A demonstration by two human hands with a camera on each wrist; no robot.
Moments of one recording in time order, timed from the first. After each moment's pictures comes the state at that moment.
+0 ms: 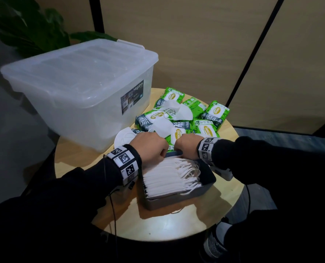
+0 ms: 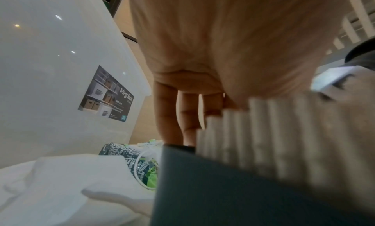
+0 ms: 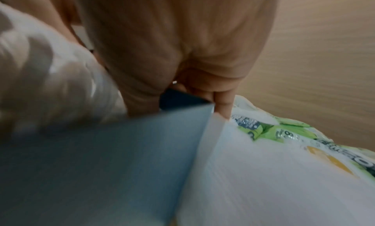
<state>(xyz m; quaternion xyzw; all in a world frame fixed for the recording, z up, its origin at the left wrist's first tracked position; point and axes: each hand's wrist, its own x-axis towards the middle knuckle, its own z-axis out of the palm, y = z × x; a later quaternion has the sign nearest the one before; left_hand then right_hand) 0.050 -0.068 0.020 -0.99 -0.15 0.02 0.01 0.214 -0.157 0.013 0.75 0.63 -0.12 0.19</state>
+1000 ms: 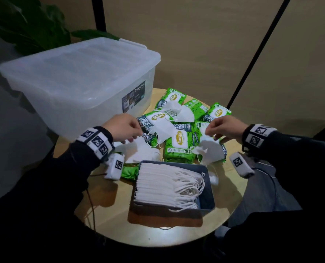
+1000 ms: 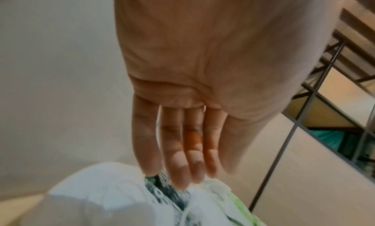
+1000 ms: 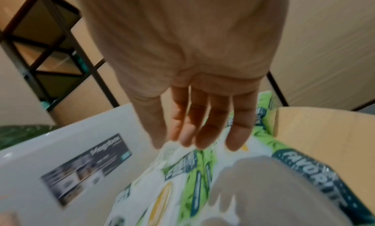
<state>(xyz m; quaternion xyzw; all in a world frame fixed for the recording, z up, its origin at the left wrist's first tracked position) 0.024 0.019 0.040 -0.88 -0.34 -0.04 -0.34 0.312 -0.206 0.060 0.84 0.35 -0.30 -0.28</state>
